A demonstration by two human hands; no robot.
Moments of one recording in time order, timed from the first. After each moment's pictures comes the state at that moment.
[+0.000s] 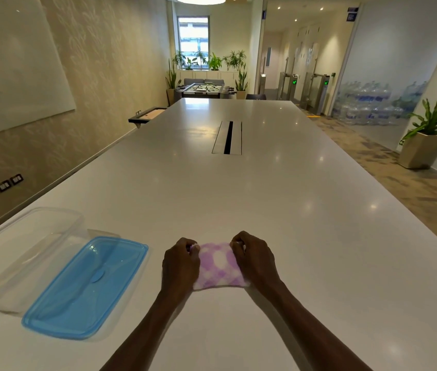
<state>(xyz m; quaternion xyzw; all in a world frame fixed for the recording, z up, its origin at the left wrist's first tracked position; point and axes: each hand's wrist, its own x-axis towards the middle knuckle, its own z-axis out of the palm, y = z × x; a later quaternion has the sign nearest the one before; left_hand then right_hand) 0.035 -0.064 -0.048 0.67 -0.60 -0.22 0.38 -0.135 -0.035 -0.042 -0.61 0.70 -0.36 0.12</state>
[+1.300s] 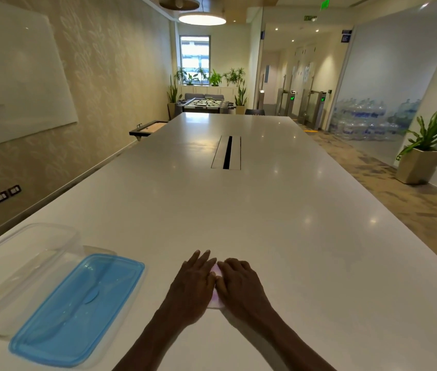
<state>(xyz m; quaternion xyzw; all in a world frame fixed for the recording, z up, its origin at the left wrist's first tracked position) 0.033 -0.060 -0.054 0.48 -0.85 -0.08 0.19 -0.116 -0.025 -0.046 -0.74 0.65 -0.17 0.04</state>
